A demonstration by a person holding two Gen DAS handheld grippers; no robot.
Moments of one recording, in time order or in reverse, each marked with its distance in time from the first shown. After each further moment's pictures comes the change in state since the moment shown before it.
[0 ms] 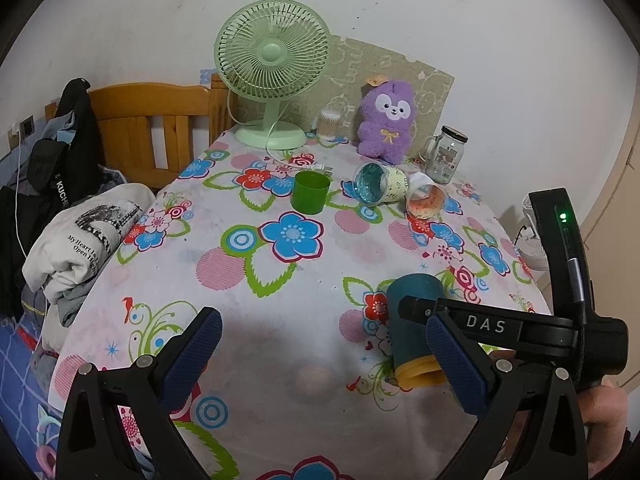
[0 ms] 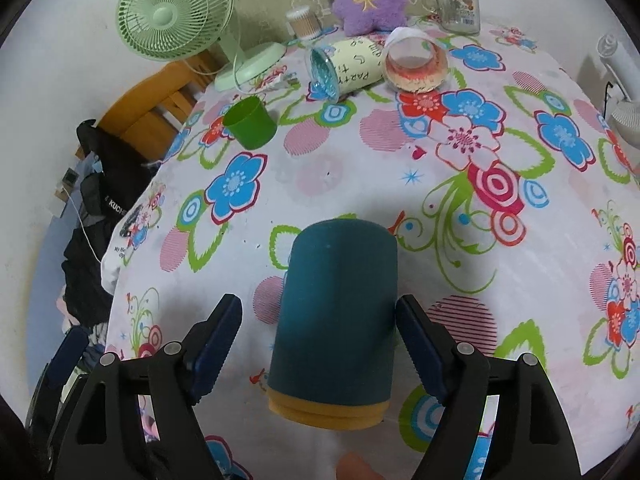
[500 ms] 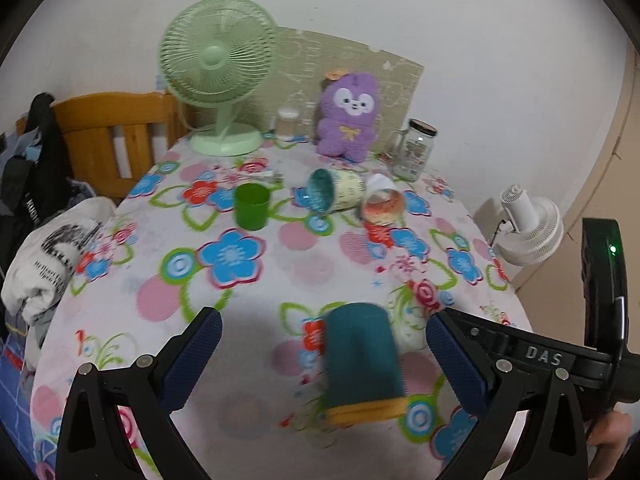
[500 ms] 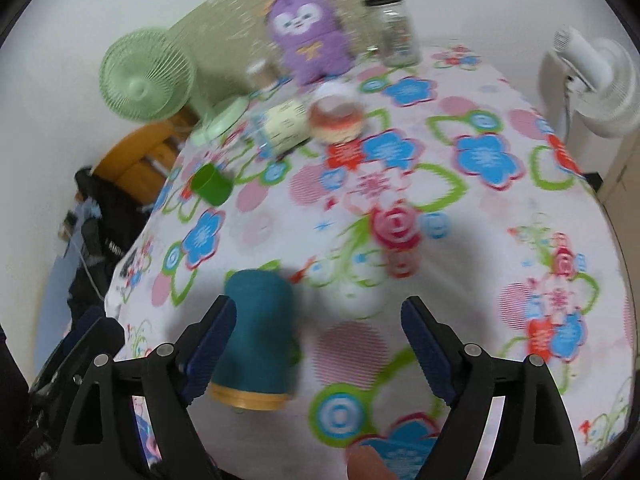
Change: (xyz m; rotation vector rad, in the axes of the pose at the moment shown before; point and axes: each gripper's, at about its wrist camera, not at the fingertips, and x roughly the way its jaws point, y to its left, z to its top) left arm 0.028 -0.061 0.036 0.053 0.042 -0.071; right arm -0.060 -0.078 0.008 0.101 -0.123 -0.004
